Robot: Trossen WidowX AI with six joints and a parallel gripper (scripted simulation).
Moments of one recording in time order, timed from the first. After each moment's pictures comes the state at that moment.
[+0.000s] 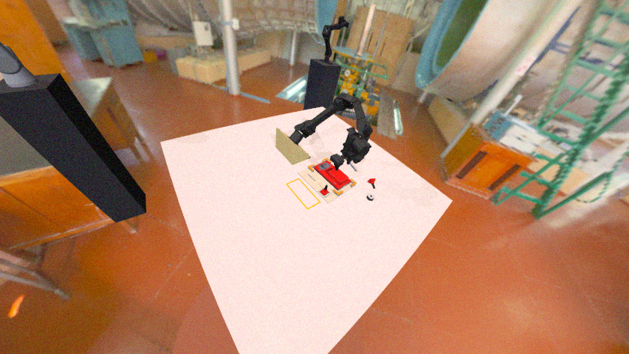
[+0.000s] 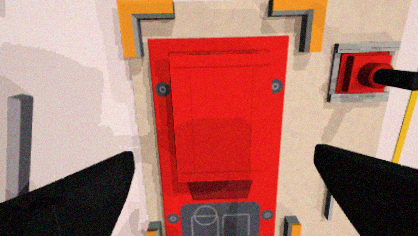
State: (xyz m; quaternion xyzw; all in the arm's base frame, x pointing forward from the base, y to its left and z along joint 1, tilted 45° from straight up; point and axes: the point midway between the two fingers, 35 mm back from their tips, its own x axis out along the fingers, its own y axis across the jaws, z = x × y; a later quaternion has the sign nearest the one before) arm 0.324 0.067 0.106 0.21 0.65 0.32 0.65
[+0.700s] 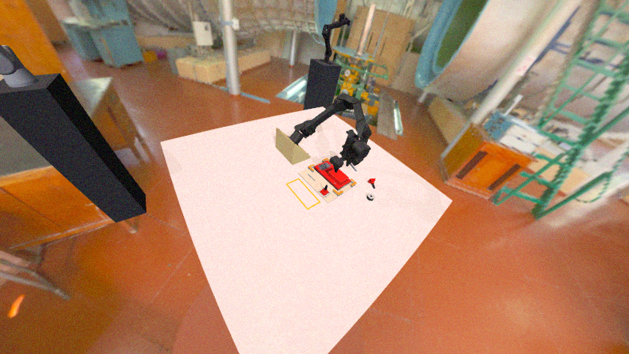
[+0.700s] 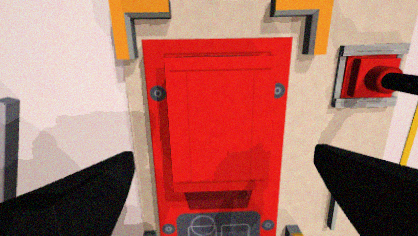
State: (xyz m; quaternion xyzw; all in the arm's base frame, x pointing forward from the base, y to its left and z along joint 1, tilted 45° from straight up) arm 0.325 0.075 0.097 0.21 0.65 0.32 0.65
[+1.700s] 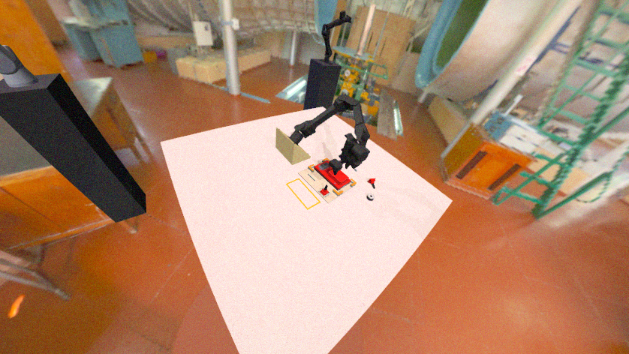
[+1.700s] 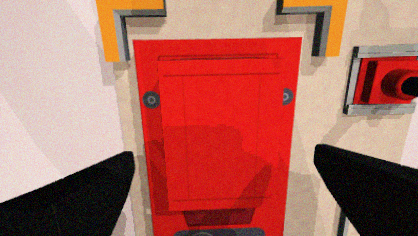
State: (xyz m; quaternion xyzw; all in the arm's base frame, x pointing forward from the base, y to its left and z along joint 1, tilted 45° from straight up) arm 0.324 0.087 0.083 0.21 0.65 0.32 0.65
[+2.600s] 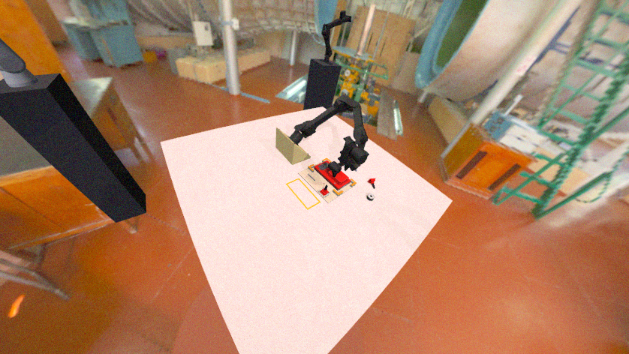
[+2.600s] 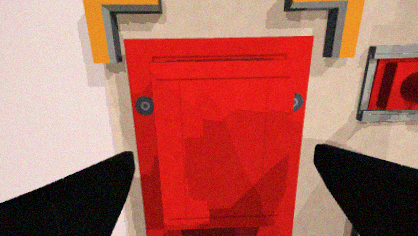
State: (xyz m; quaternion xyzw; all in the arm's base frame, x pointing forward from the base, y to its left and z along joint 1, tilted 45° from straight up) arm 0.323 0.098 0.071 0.21 0.65 0.32 0.65
